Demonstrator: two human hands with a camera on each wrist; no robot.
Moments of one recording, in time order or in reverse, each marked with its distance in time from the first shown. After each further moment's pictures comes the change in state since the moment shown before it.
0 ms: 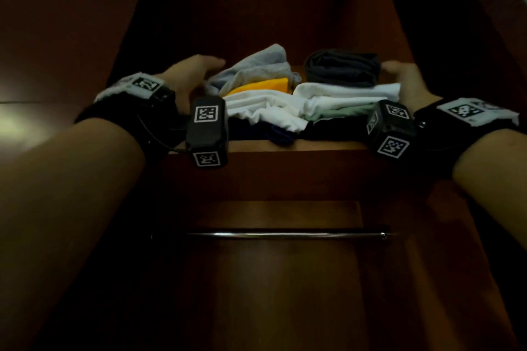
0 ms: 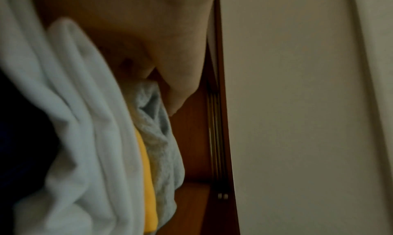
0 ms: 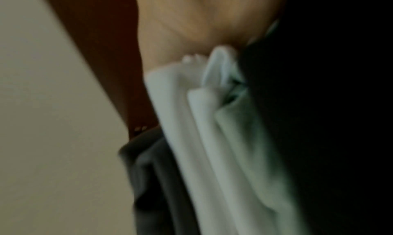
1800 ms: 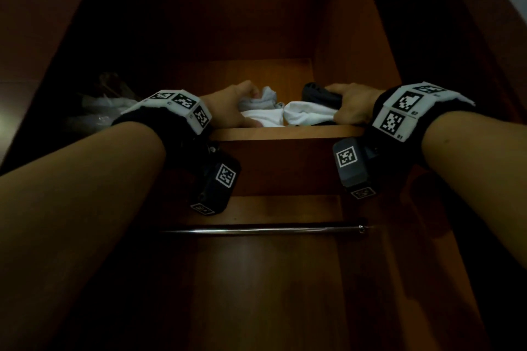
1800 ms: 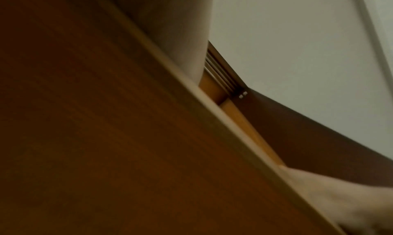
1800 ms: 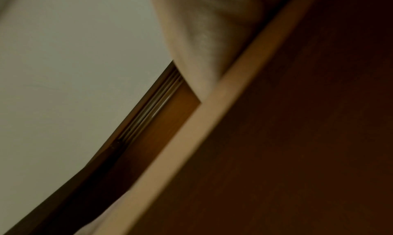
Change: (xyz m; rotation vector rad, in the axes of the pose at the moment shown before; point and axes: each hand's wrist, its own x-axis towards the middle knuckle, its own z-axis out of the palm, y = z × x) left_hand 0.041 -0.032 0.081 0.805 -0.173 0.391; right_hand 0.011 0.014 0.003 -1.486 -0.182 -0.108
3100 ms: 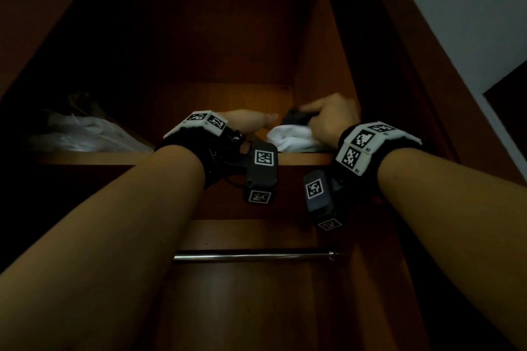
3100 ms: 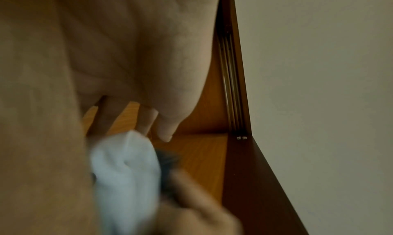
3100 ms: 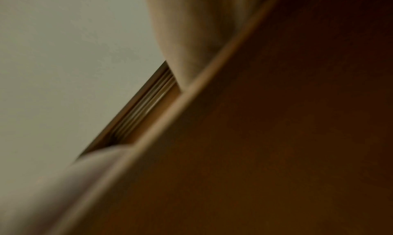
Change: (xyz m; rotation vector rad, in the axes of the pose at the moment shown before) left_hand 0.049 0.058 0.026 -0.802 -0.247 -0.402; right_hand -0.002 0.010 -0.001 0.370 0.434 0.046
